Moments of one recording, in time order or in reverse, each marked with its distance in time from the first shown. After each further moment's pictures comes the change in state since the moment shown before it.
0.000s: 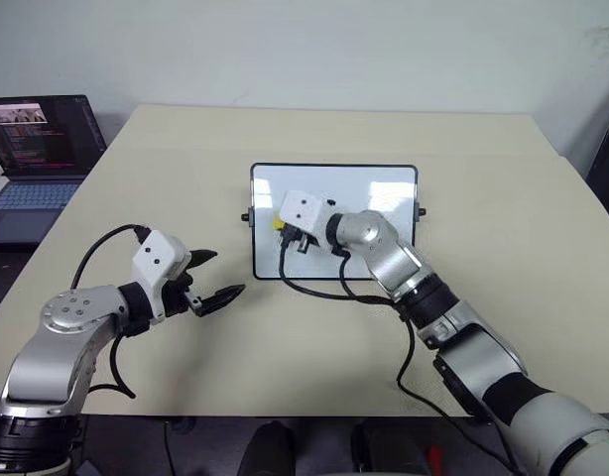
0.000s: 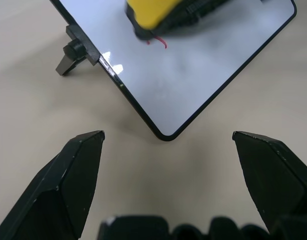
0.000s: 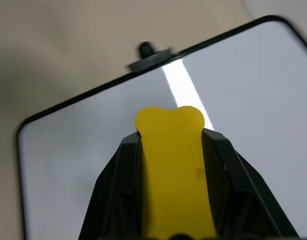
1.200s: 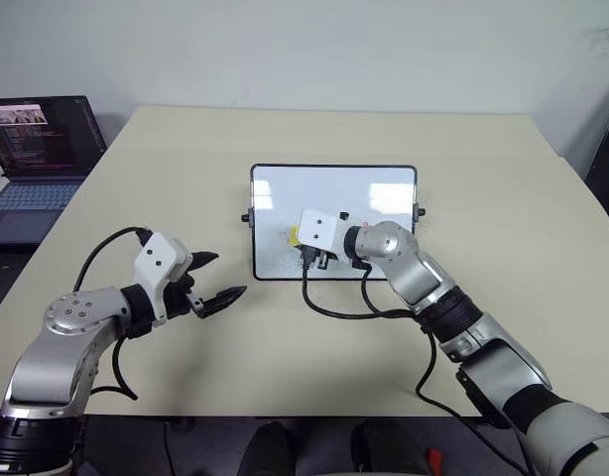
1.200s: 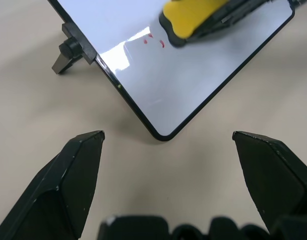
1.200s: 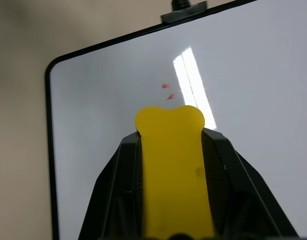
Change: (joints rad) left arm 0.009 -0.013 -0.002 0.000 -0.001 0.000 0.004; right arm 0.130 -0.123 0.086 -0.169 -0.038 0.001 0.146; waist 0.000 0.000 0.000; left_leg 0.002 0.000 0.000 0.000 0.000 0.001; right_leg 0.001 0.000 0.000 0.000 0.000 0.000
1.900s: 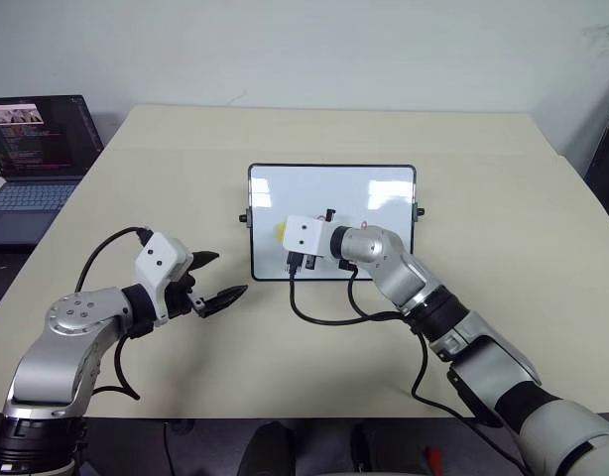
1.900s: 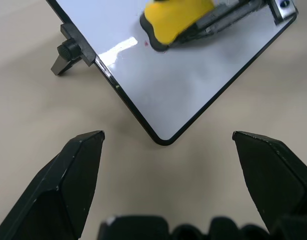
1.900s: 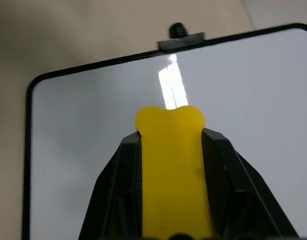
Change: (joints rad) left arm -0.001 -0.008 -0.003 -0.004 0.000 0.002 0.008; right arm -0.026 0.048 0.056 0.064 -0.074 -0.127 -0.090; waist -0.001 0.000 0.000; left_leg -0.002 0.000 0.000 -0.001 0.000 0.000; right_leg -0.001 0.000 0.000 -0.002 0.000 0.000
